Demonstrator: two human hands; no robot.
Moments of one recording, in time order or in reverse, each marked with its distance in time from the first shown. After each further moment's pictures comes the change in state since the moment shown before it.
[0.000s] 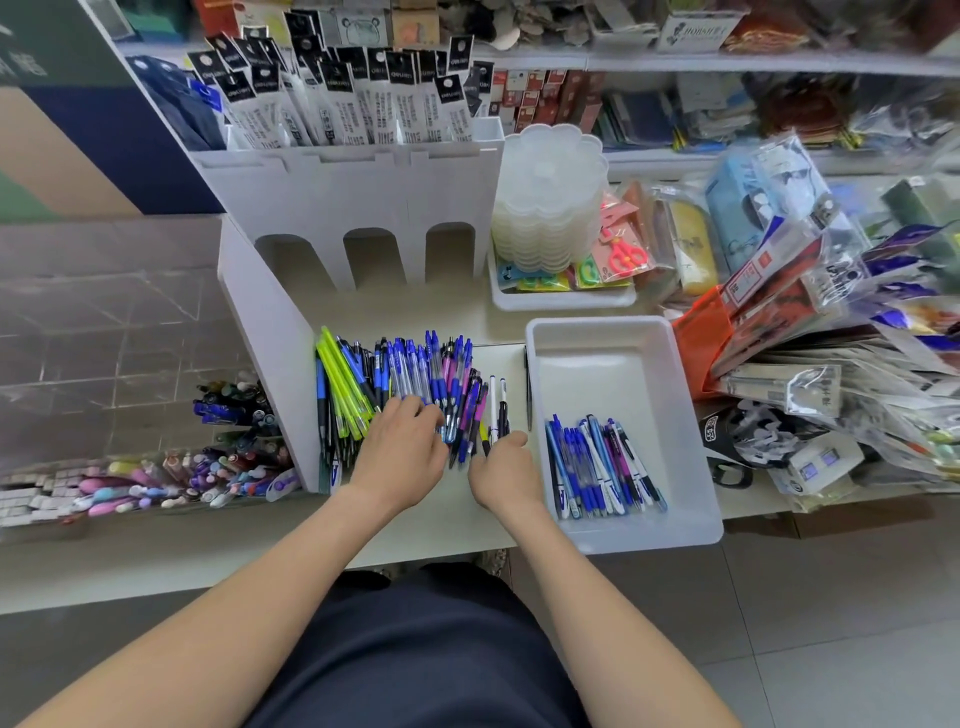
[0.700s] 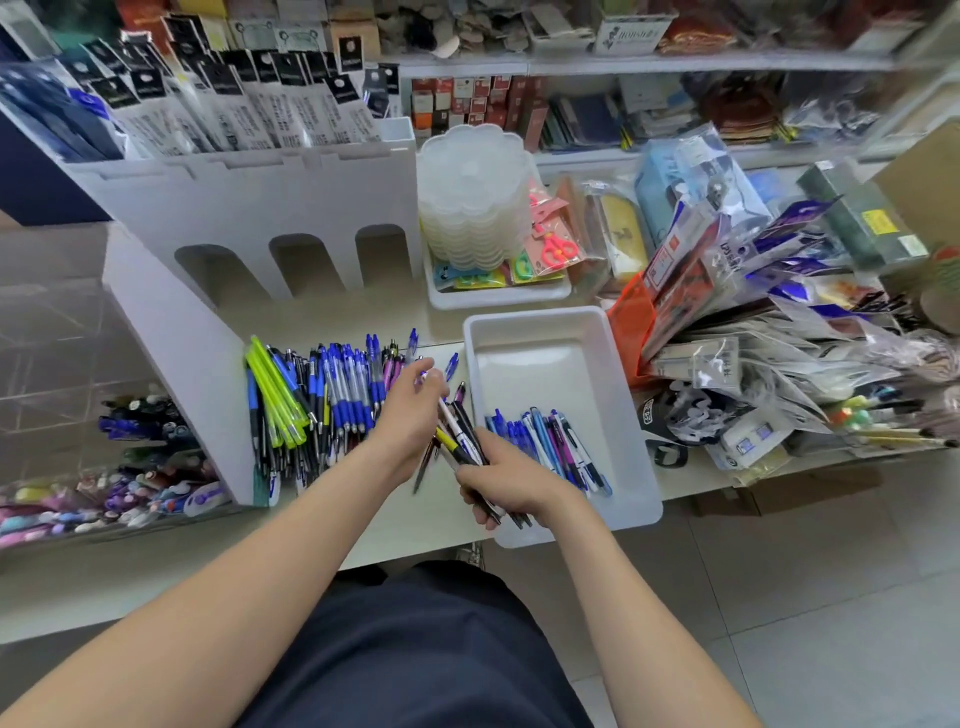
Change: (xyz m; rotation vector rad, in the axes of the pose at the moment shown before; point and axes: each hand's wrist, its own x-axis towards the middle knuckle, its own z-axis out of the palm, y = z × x) left_hand 0.052 0.103 0.002 -1.192 -0.065 -0.535; right_hand -0.035 0.047 -0.111 0.402 -0.554 -0.224
